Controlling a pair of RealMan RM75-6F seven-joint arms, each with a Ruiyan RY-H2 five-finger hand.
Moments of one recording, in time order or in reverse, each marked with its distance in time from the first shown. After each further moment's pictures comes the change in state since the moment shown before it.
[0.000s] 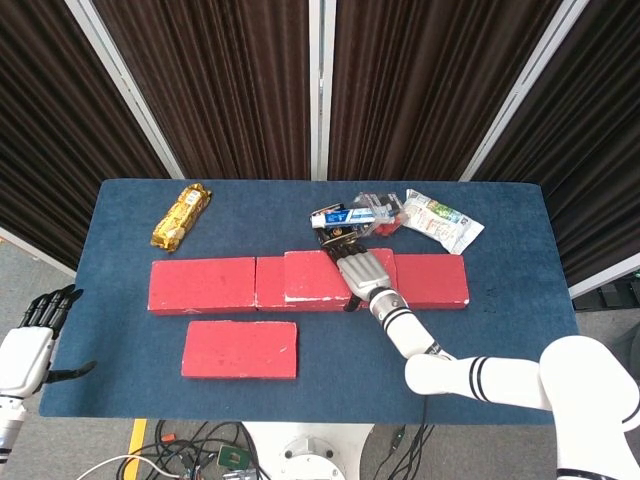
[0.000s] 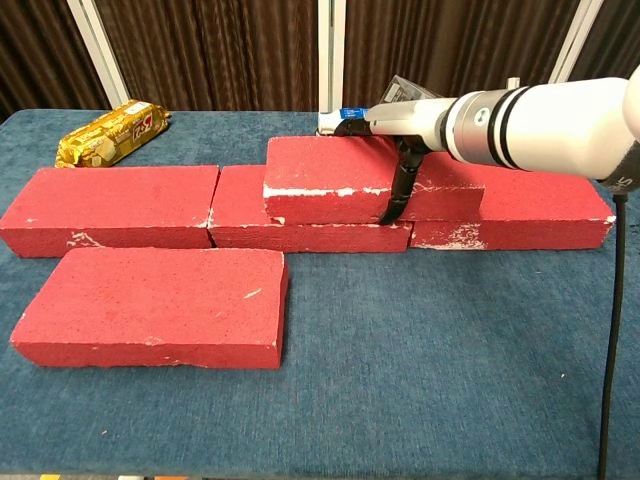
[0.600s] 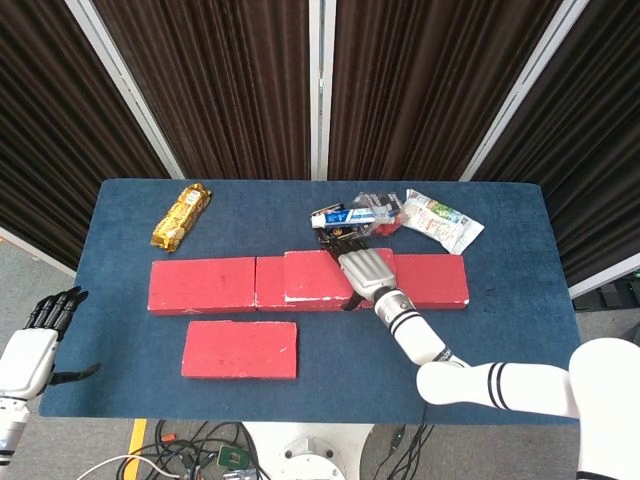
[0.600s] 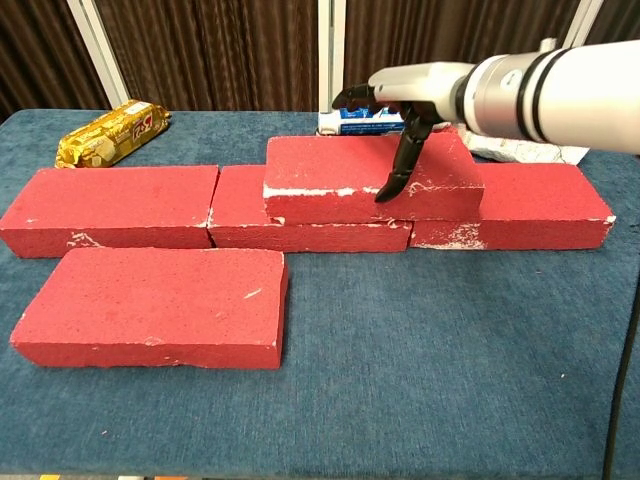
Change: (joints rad) left arm -0.002 0.000 0.012 -0.016 0.025 -0.003 0.004; right arm -0.051 0.108 0.038 -0.173 -0.088 0.067 0.062
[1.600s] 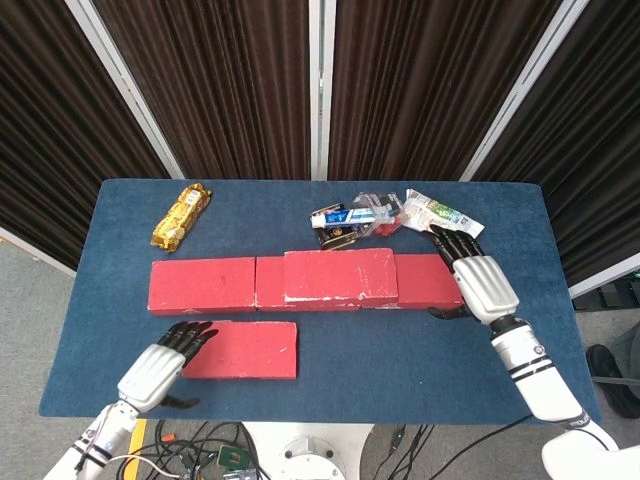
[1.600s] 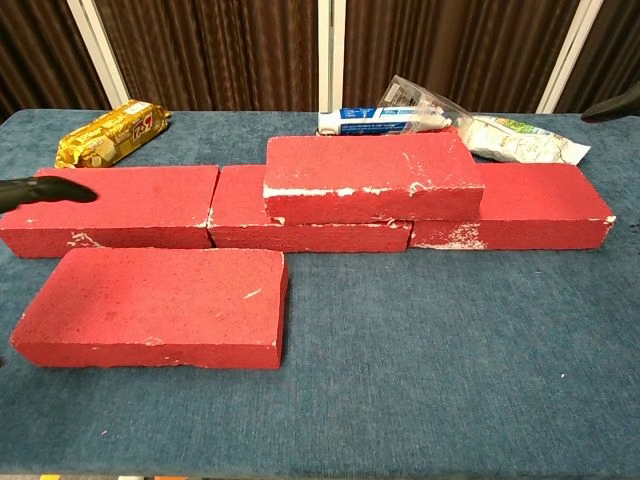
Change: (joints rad) left arm -0.161 -0.151 0.039 -0.298 0.041 -0.300 0.368; right arm -0.476 0.432 -0.081 -0.306 -0.627 0.305 0.397
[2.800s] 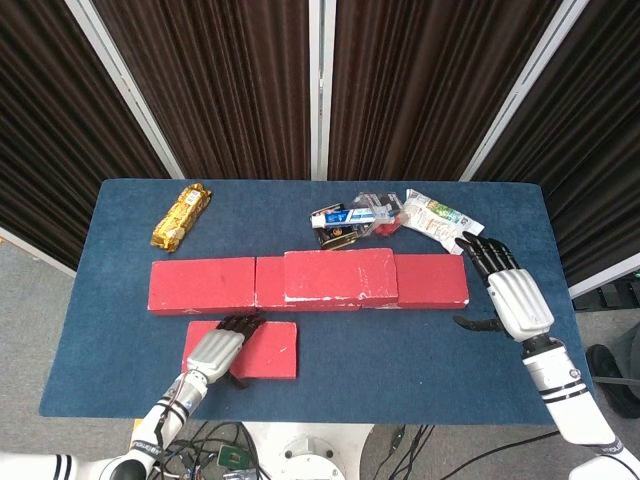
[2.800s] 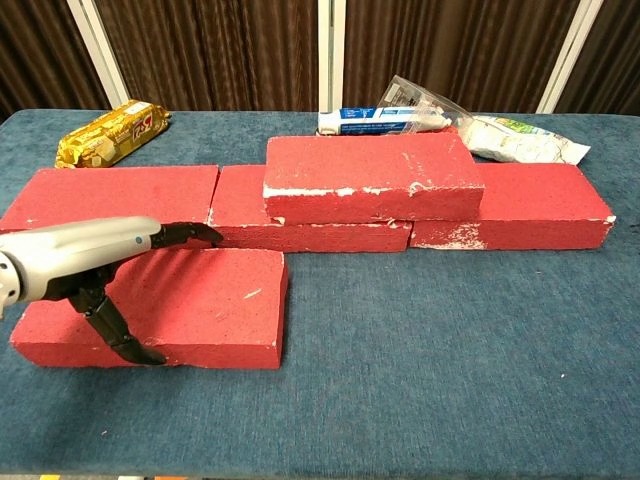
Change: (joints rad) left arm -0.279 -0.281 -0.125 -0.014 -0.698 -0.125 0.405; right arm -0.180 0.022 0.009 0.053 -0.203 0.086 0.120
